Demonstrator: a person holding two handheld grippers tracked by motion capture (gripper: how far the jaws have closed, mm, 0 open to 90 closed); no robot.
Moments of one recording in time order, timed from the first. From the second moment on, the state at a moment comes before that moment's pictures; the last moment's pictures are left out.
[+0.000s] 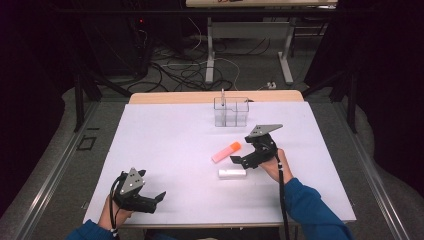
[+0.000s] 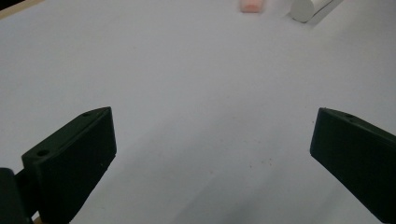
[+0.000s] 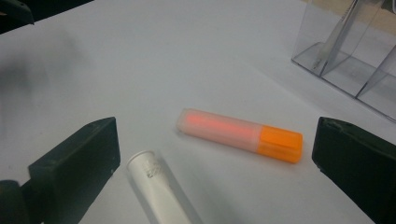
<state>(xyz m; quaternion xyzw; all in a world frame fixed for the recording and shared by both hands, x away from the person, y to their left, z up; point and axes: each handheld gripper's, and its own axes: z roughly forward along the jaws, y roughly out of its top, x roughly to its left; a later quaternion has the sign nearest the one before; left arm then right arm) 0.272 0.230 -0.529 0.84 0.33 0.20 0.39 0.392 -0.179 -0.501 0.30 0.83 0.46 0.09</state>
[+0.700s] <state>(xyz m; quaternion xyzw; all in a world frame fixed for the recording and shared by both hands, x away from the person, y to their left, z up) 0.272 0.231 -0.530 0.84 0.33 0.20 0.39 0.347 -0.203 -0.516 0.30 0.84 0.45 0.10</state>
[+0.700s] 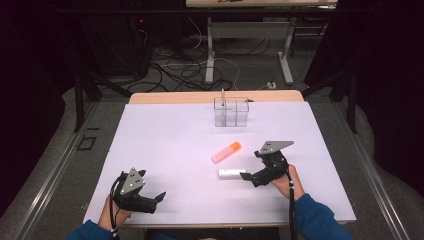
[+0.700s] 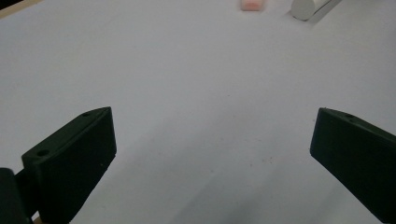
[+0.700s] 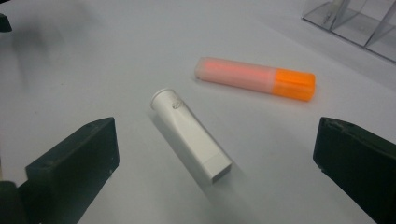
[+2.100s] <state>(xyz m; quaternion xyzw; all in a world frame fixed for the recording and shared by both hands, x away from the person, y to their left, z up) 0.274 0.226 -0.526 0.84 0.32 0.21 0.38 0.293 -0.229 -0.525 0.33 0.83 0.44 0.12</state>
